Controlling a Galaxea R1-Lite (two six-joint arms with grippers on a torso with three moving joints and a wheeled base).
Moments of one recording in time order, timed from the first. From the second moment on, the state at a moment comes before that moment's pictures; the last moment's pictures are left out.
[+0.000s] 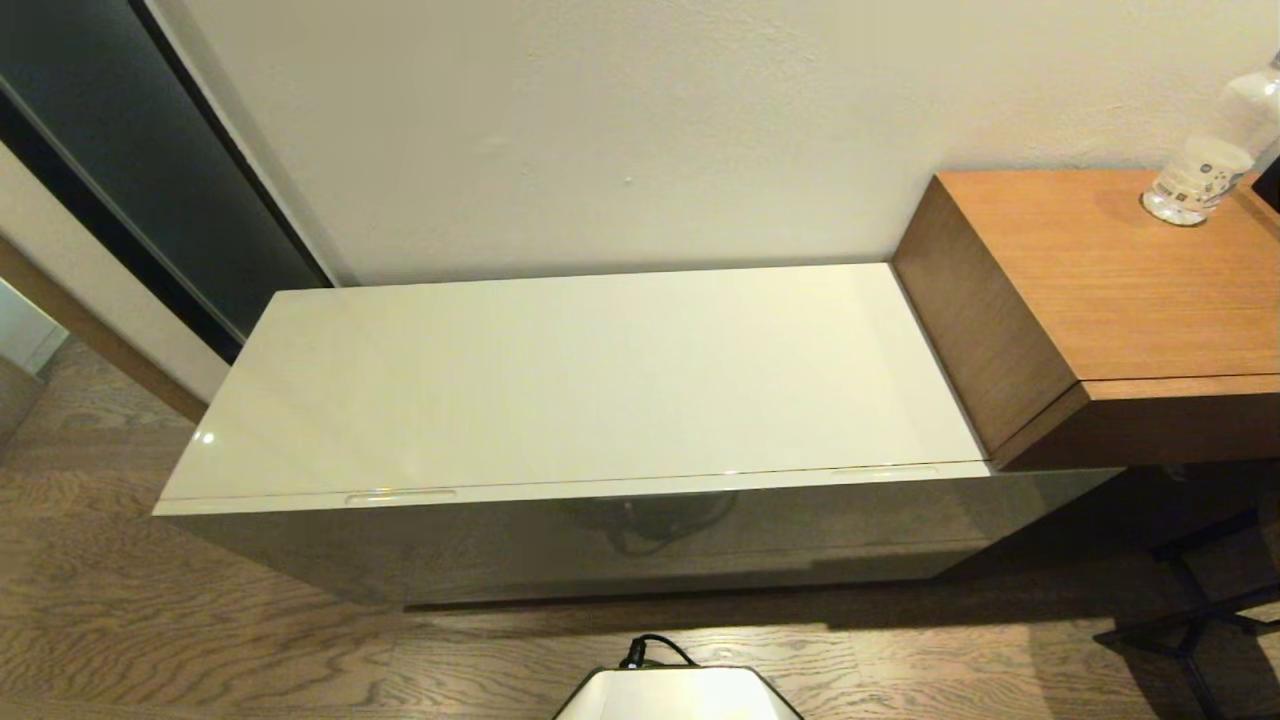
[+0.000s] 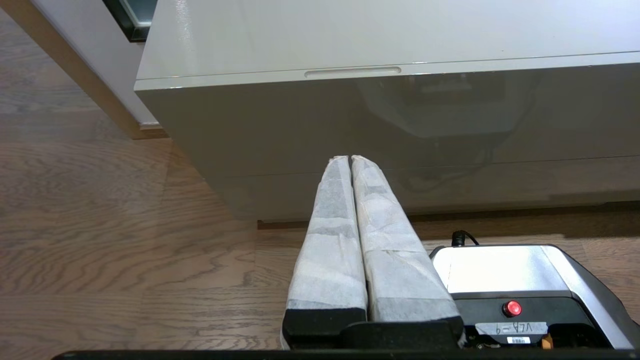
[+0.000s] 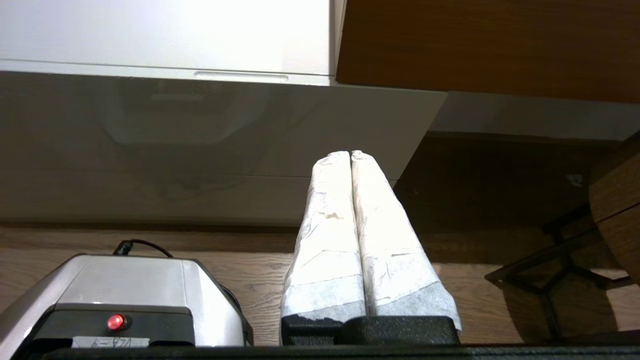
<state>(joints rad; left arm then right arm) 0.00 0.00 0.00 0.01 0.00 0.01 -0.01 0.00 0.00 -0.06 0.01 -0.13</state>
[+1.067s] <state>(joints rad) 0.00 0.00 0.00 0.01 0.00 0.01 -0.01 0.00 0.00 -0.06 0.01 -0.12</state>
